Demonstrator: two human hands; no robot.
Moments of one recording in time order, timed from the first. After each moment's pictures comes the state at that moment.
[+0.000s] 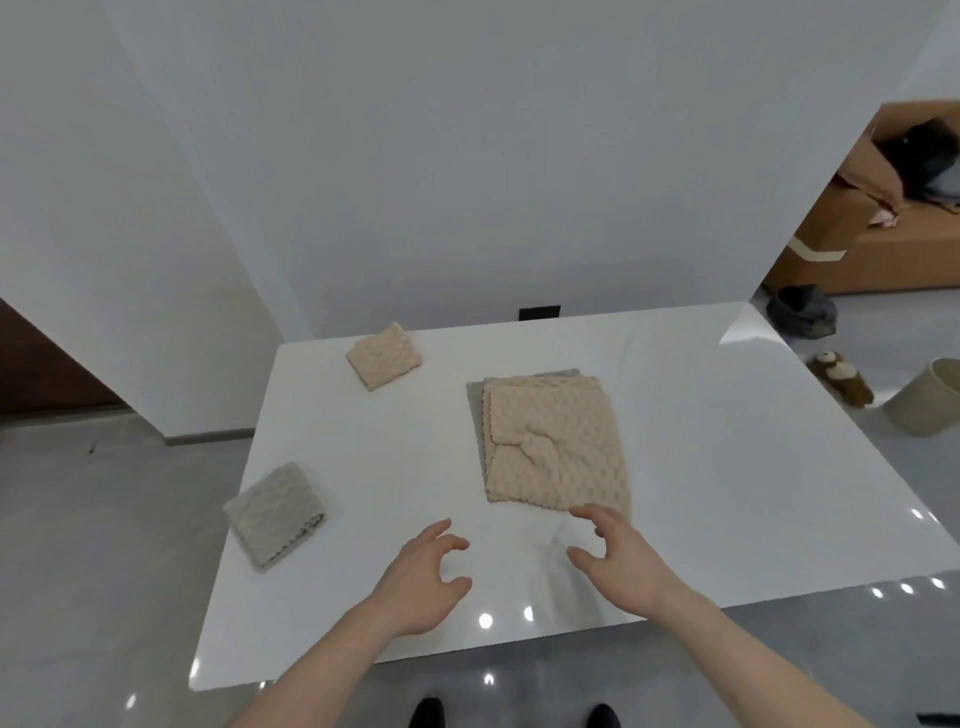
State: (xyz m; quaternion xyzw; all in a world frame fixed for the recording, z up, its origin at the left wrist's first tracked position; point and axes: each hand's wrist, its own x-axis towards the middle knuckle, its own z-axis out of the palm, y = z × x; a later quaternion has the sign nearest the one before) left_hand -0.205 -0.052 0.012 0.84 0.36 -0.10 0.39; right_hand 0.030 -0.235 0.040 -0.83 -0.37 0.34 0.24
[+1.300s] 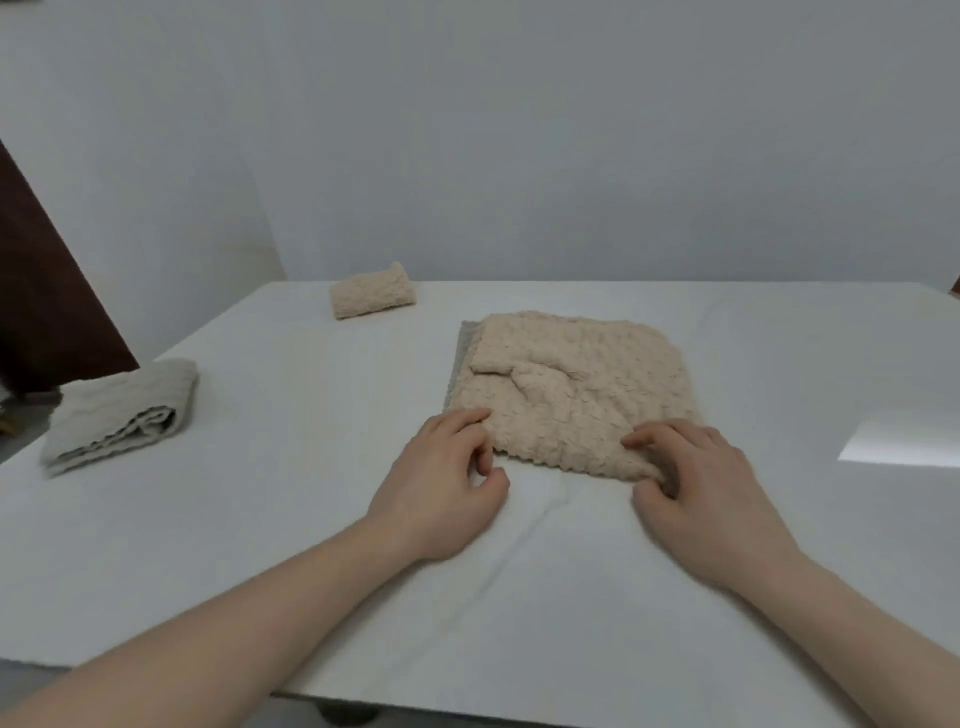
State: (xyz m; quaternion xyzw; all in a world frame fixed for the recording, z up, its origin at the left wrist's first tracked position) left_hand -0.041 -0.058 -0.218 0.90 0.33 0.23 0.16; right_hand 0.191 -0.211 -0.220 -0.77 -0.57 -0.04 0.28
